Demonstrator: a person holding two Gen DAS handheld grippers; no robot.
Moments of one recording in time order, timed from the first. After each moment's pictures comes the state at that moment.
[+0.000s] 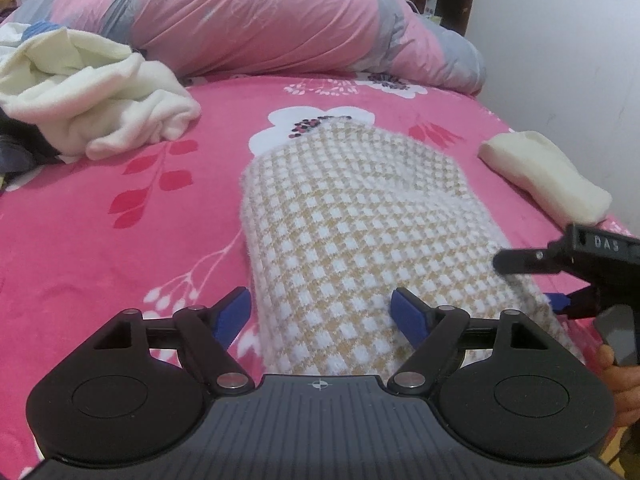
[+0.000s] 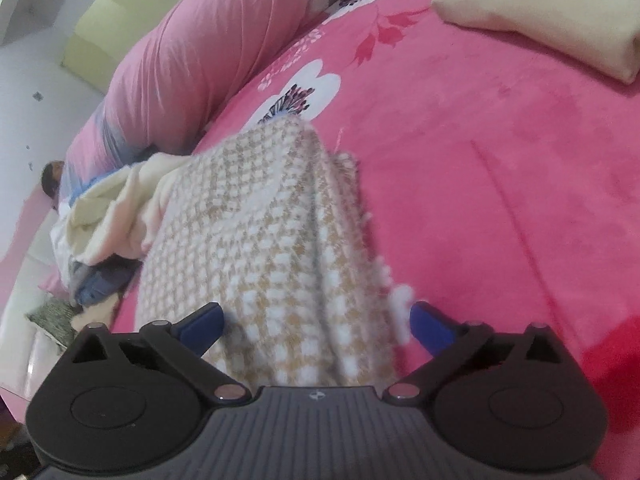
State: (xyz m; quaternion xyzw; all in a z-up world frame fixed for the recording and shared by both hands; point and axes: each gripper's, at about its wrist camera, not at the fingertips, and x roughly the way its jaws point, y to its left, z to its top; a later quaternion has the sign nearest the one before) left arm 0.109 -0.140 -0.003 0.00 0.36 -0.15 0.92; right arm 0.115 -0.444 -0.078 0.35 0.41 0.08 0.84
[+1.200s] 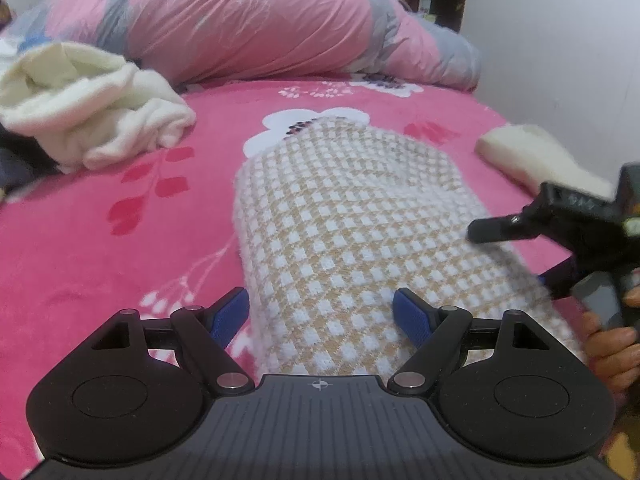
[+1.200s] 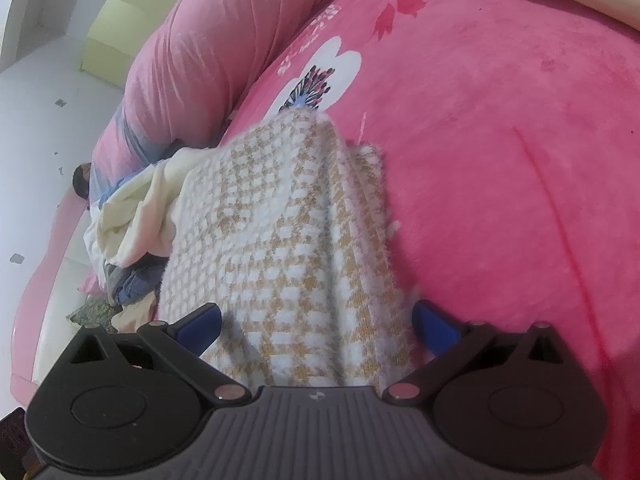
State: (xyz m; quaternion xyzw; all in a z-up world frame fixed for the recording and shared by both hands) left arm 0.104 -0.134 -0.006 -0.02 0.35 -0.17 0.92; right arm 0.142 -0.457 -0.094 0.39 0.42 0.15 0.81
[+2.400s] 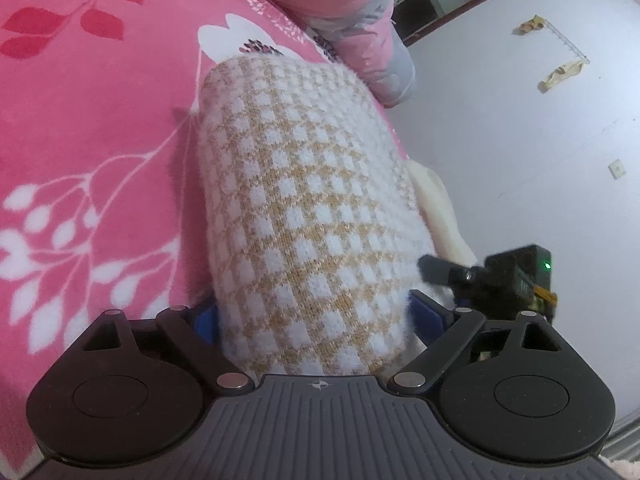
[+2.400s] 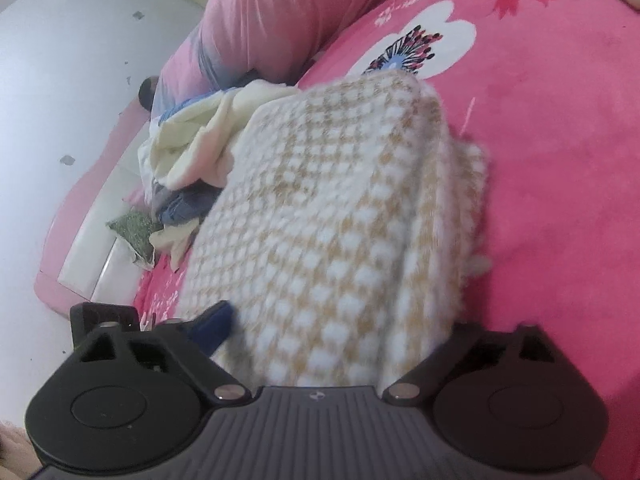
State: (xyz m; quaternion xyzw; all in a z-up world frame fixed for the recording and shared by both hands) left arm 0.189 -0.086 -0.084 -0.28 0.43 -0.34 0.79; right arm 0.181 -0.439 -0.094 0.31 0.43 0.29 0.79
